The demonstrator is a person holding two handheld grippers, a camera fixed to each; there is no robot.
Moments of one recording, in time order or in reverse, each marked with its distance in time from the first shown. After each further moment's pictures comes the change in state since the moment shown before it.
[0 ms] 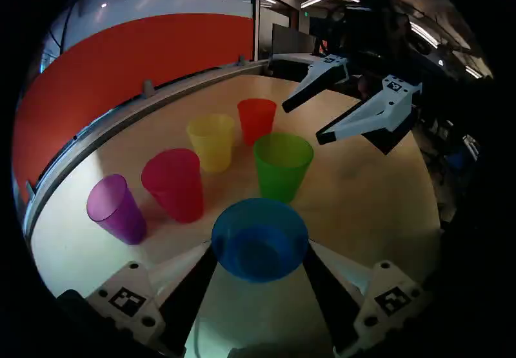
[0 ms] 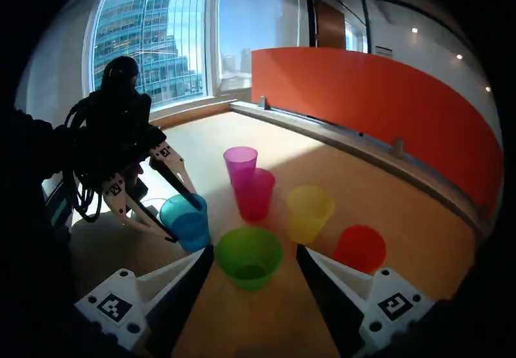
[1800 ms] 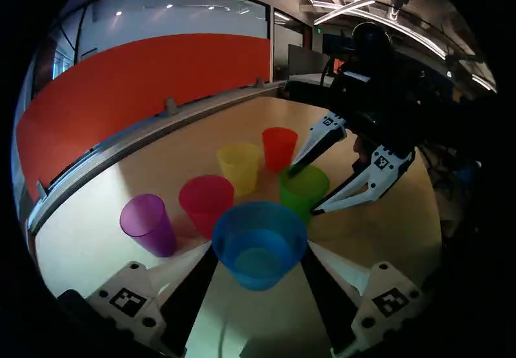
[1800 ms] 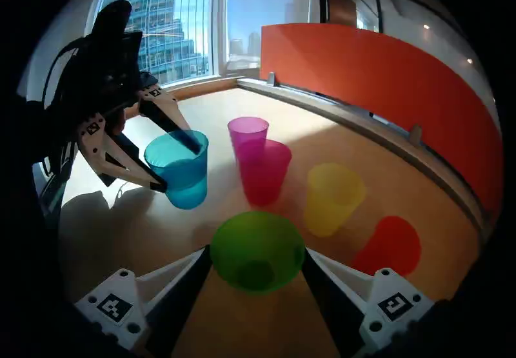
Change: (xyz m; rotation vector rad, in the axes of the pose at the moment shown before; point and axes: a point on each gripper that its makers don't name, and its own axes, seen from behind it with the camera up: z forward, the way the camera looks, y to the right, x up) left arm 0.029 -0.027 -0.034 0.079 0.103 -0.034; right arm -0.033 -0.009 0.050 0.016 -0.095 -0.038
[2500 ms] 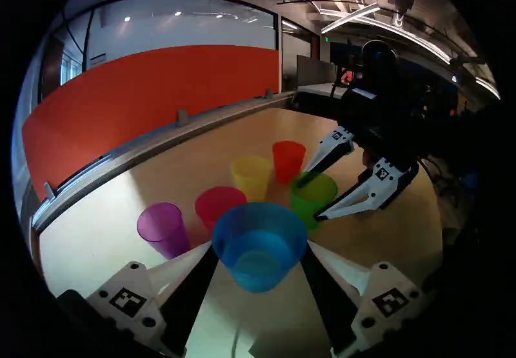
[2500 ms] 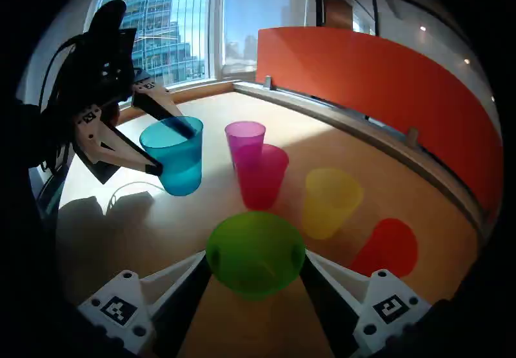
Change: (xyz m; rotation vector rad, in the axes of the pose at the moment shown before) left arm 0.018 -0.009 -0.017 0.048 0.053 -0.013; right arm 0.008 0.002 -0.004 -0.026 0.034 0.006
